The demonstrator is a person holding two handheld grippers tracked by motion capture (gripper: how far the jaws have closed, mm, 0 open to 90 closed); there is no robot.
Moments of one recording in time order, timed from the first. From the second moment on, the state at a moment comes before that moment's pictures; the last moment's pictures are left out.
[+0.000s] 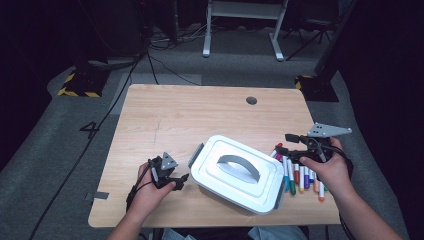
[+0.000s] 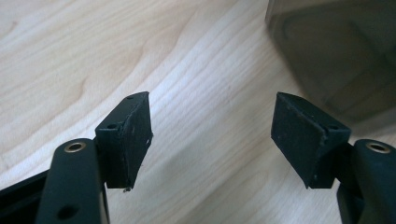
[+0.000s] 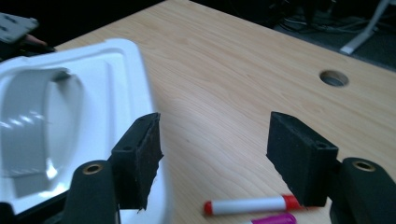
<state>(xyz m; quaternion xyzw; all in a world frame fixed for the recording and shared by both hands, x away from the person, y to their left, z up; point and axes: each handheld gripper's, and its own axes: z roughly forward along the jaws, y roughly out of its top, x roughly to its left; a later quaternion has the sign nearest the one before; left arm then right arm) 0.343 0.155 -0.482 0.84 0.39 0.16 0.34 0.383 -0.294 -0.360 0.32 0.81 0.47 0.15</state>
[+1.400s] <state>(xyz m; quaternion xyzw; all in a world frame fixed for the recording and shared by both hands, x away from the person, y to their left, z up) 0.335 0.177 -0.504 0.84 0.39 0.15 0.34 0.356 -0.183 -0.329 0.20 0.89 0.41 0.07</state>
